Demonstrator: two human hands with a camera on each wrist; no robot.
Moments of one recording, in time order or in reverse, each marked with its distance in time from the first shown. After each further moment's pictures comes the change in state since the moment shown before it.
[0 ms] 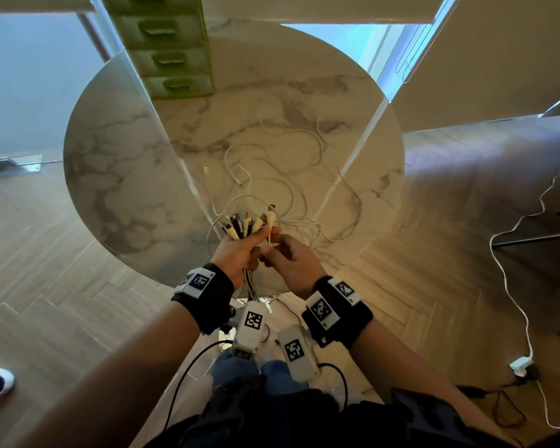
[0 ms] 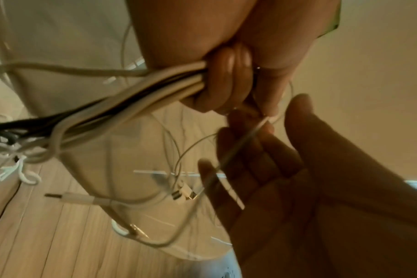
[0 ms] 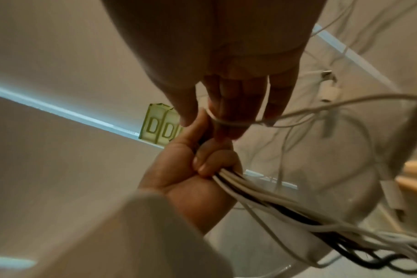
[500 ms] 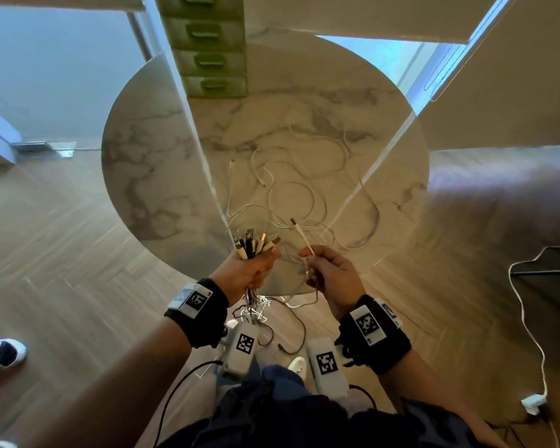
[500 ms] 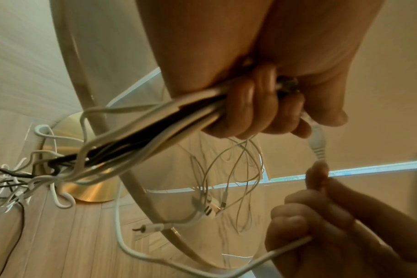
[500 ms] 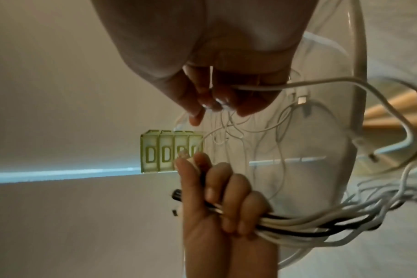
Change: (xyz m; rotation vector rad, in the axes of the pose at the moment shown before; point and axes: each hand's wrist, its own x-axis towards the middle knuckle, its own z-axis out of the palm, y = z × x) left_hand -0.039 -0.005 -0.026 0.126 -0.201 0.069; right_hand -0.017 0.012 -0.013 0.477 0.082 0.118
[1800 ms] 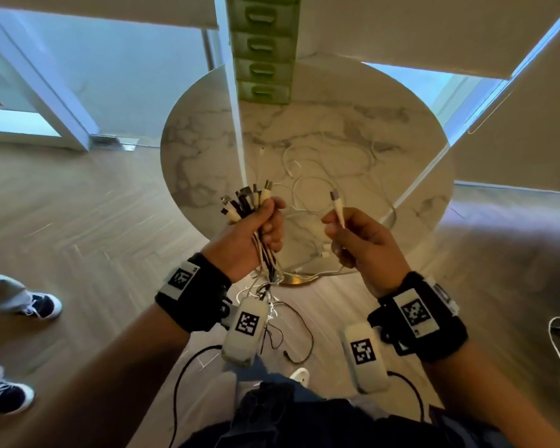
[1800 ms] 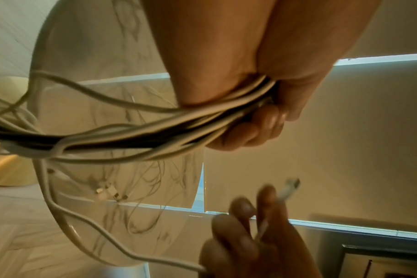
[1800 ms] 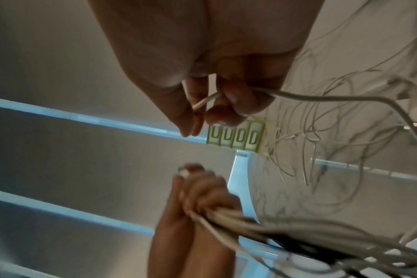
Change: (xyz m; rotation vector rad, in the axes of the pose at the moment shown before) left_hand -0.081 0.033 0.042 -0.415 -0.060 0.282; right_hand -0.068 -0.056 -0.023 -0.208 -0.339 -0.328
